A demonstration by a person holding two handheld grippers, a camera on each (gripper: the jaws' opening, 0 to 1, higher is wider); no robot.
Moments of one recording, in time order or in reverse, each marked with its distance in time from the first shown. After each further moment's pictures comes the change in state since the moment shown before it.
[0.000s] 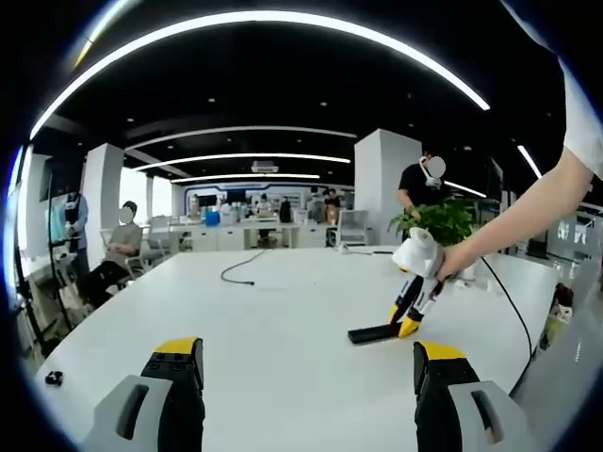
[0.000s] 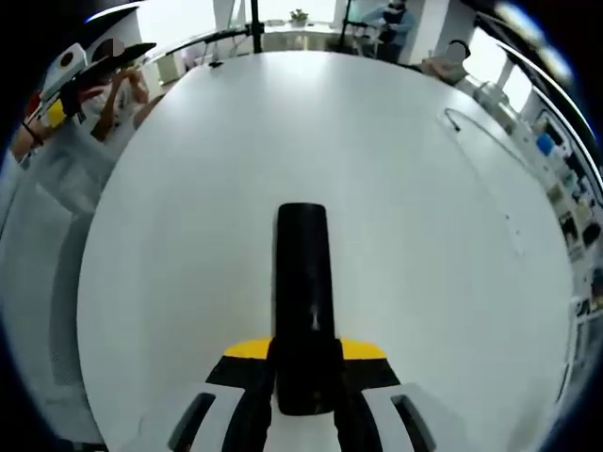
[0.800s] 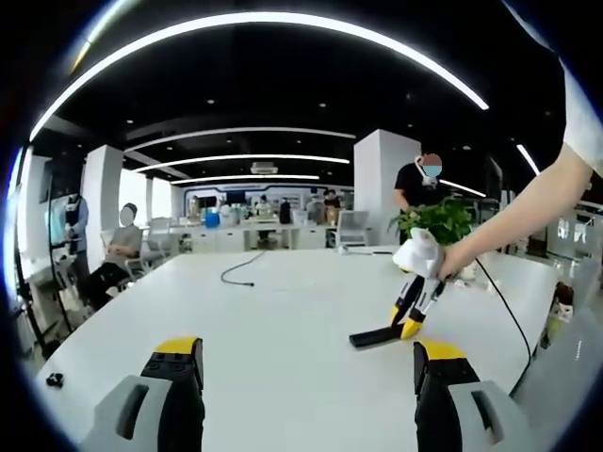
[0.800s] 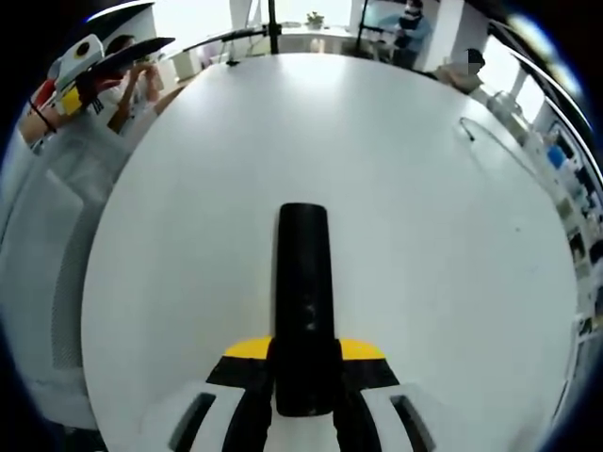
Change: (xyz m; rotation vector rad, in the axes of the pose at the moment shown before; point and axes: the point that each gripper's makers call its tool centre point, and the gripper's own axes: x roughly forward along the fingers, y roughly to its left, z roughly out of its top) left arm -0.001 0.000 0.001 0.008 -0.005 0.001; right arm 0.001 0.007 0.001 -0.086 0.006 0.049
